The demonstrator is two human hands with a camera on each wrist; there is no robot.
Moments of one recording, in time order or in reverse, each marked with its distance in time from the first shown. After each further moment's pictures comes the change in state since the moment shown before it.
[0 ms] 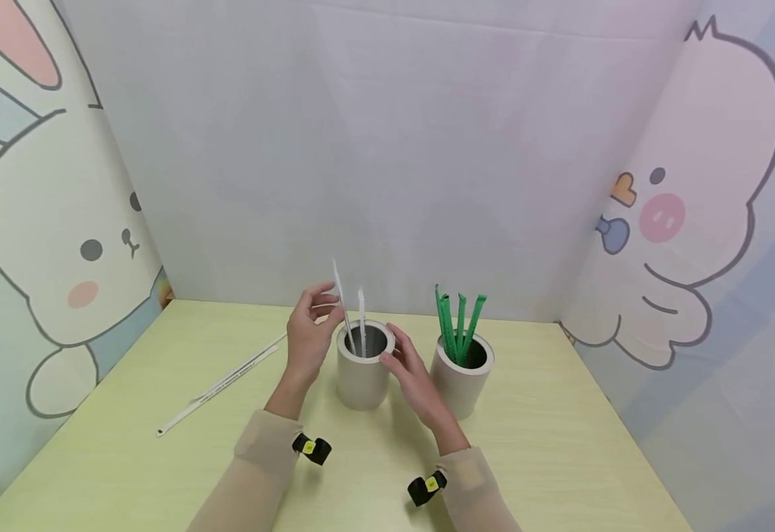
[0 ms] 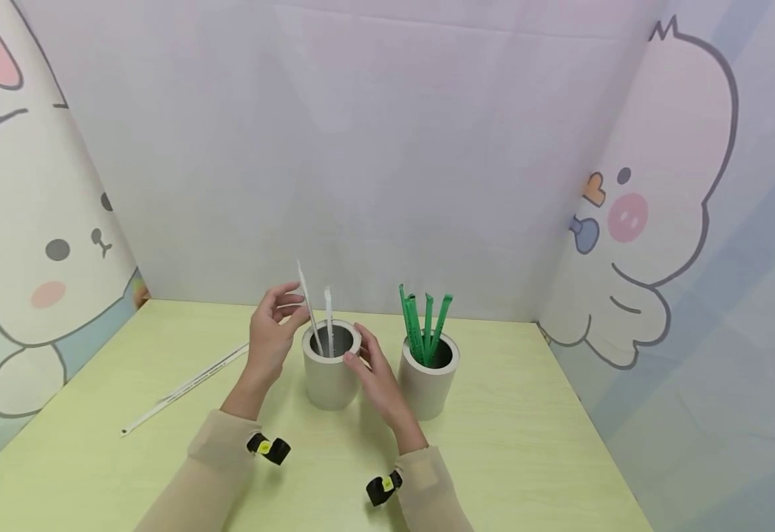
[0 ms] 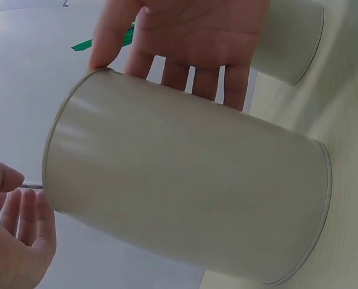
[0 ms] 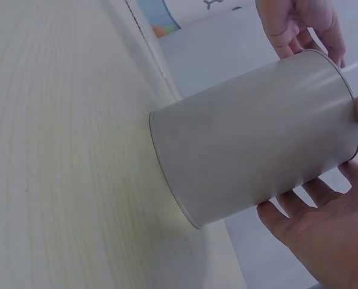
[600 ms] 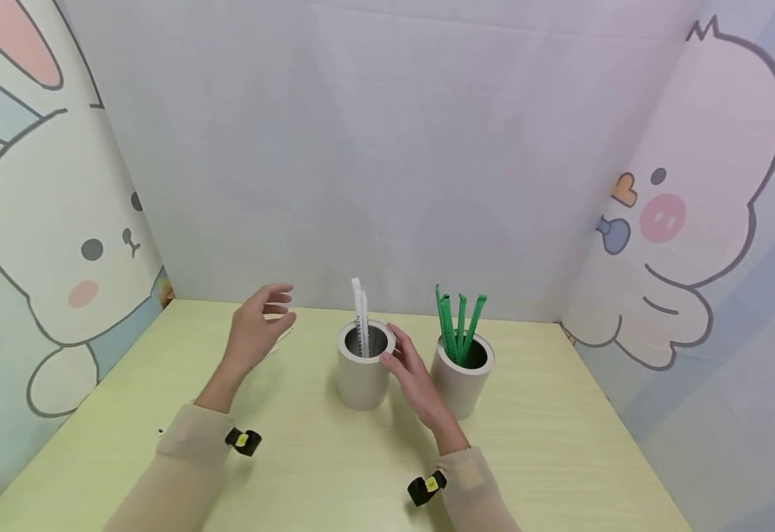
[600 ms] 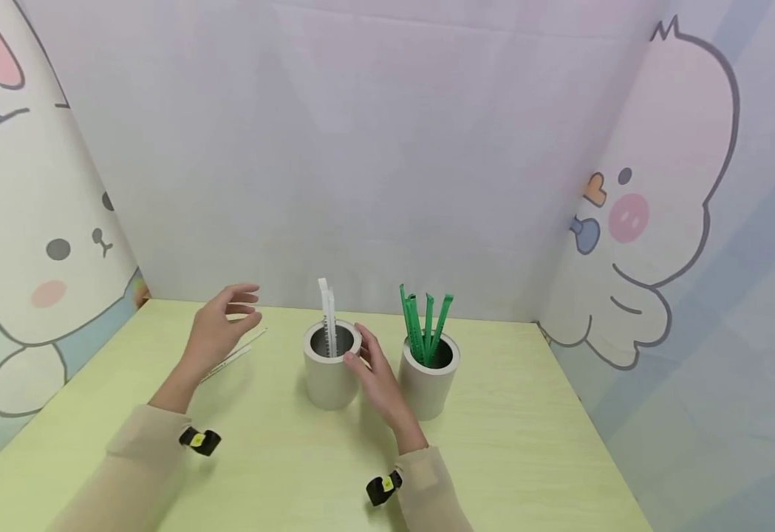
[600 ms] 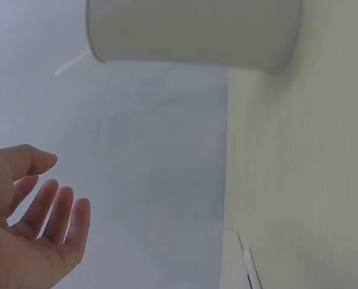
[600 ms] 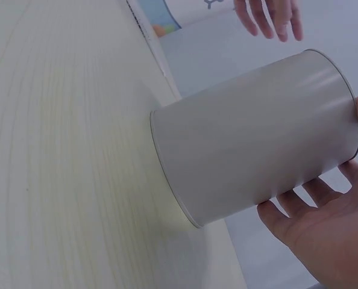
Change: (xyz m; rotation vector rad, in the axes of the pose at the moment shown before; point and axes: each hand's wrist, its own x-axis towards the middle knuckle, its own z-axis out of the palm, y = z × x) left_hand 0.023 0.003 -0.096 0.505 -0.181 0.107; right_hand -0.001 -0.001 0.001 0.001 0.002 0.002
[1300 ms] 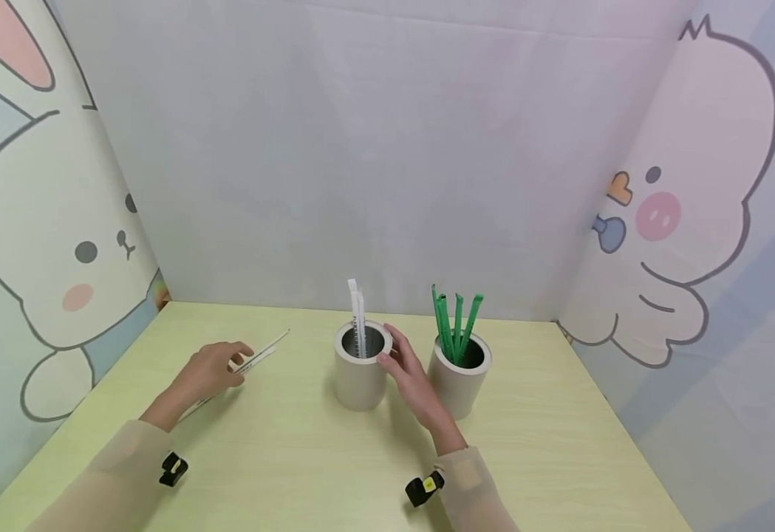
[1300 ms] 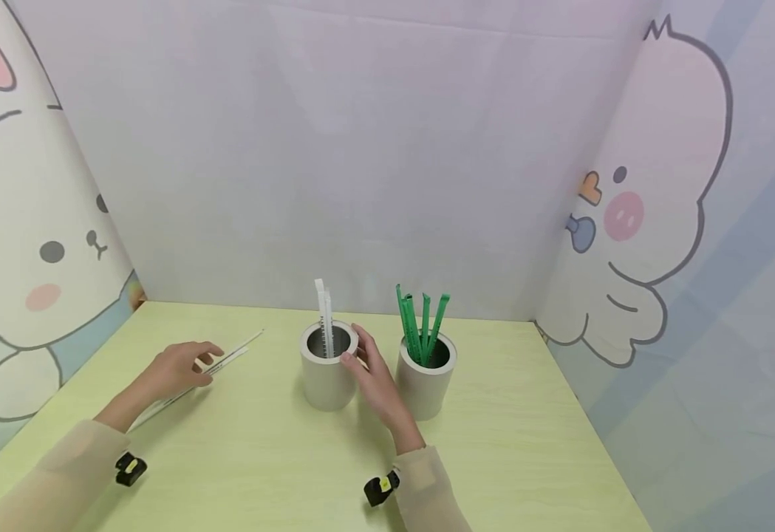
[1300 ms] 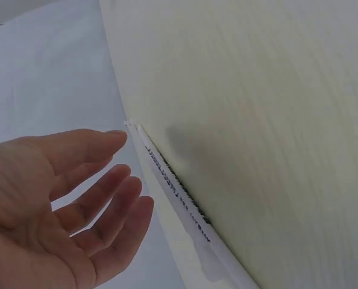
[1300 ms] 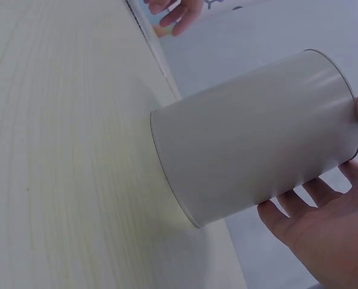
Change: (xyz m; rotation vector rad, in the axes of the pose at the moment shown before) left_hand -0.039 -0.066 -0.056 0.445 -0.469 -0.106; right_hand 0.000 0.002 -0.001 0.029 -0.010 0.005
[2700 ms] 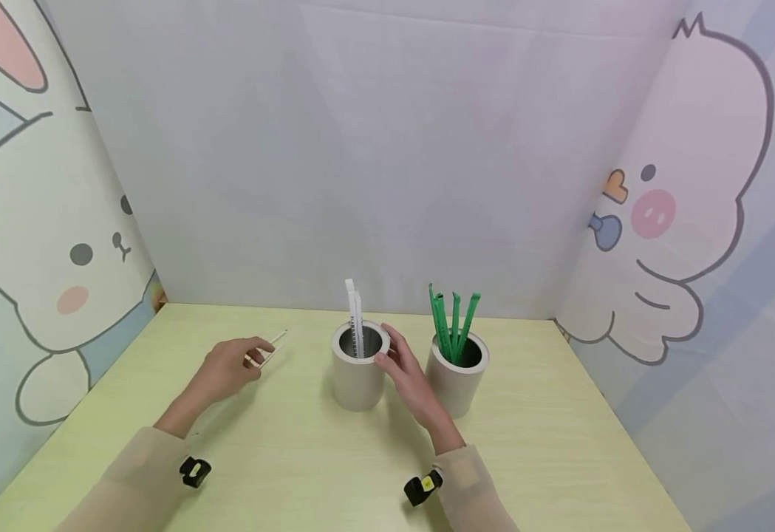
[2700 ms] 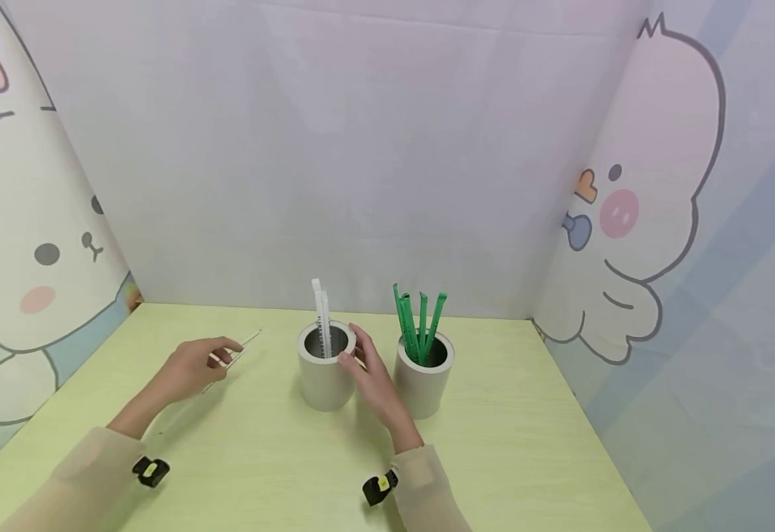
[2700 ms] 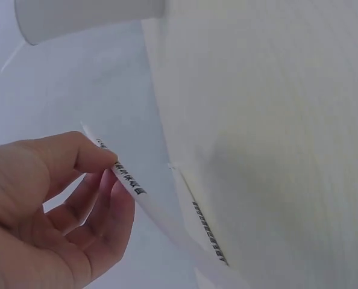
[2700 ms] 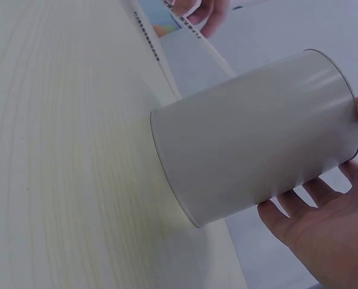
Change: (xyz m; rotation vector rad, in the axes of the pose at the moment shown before) left_hand 0.005 0.032 0.012 -0.064 0.116 0.116; right_hand 0.001 0.000 0.000 0.008 -0.006 0.002
